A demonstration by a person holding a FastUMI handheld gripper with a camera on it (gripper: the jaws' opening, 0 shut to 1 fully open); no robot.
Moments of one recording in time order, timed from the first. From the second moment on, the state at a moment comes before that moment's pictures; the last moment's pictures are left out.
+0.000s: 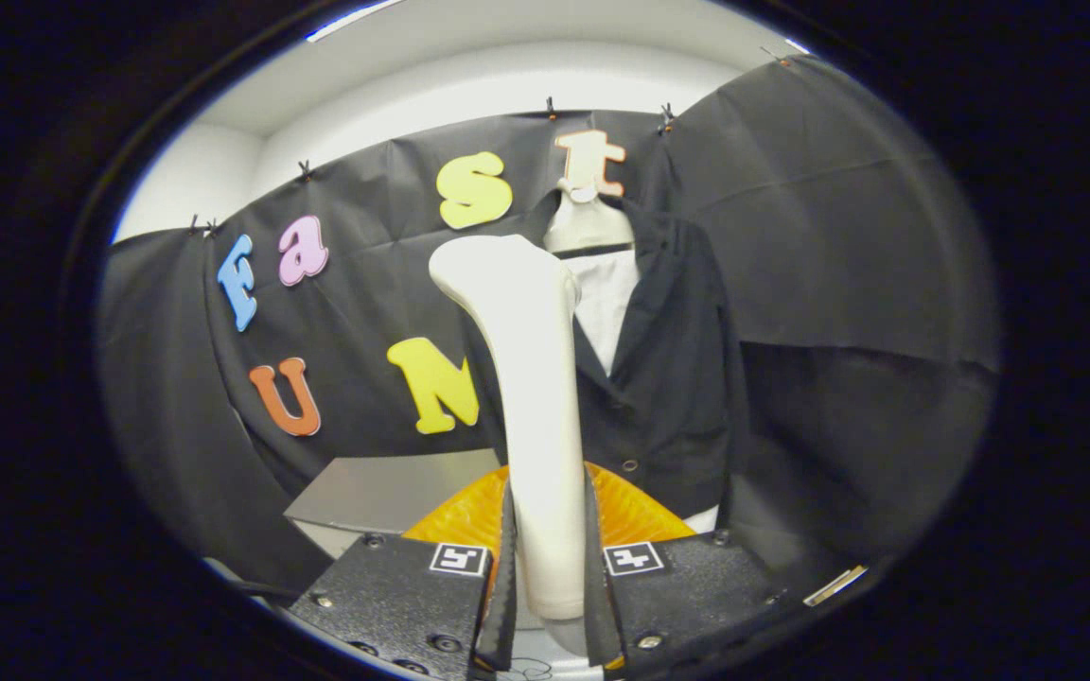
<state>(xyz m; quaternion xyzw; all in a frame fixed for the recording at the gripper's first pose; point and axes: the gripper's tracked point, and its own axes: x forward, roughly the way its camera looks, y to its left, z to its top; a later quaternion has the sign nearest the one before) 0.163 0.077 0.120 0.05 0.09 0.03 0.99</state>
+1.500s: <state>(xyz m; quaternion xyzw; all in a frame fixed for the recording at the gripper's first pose) 0.299 0.090 0.127 -0.07 -0.05 0.00 1.00</state>
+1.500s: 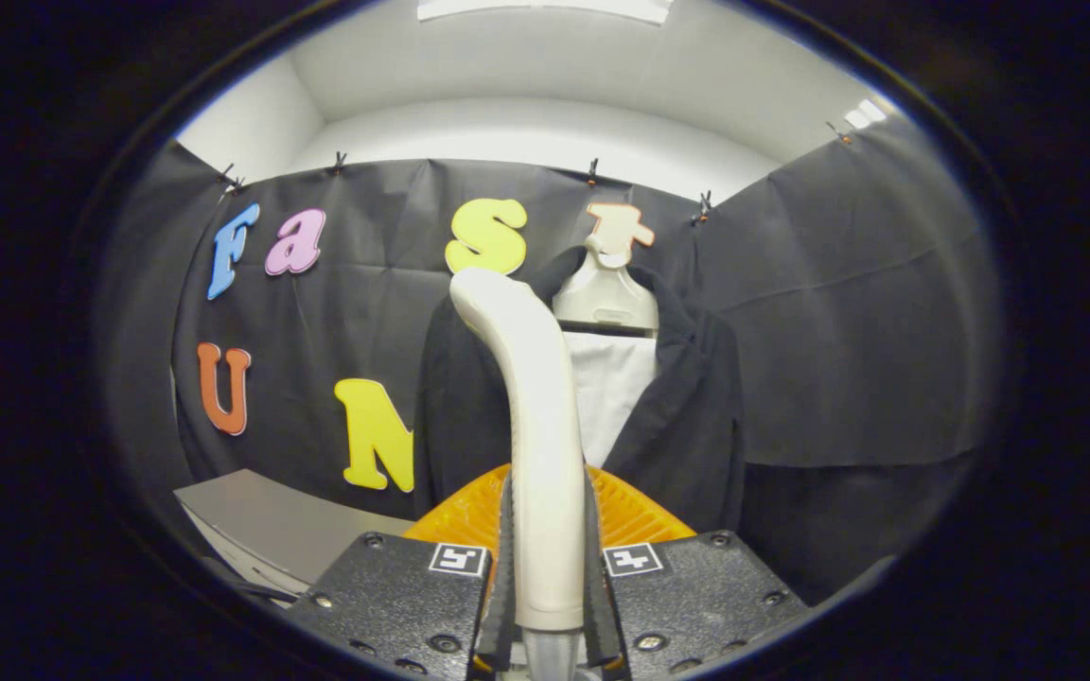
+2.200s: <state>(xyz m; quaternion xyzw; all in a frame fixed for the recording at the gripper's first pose) 0.313 0.070 0.040 -0.12 0.01 -0.06 0.99</state>
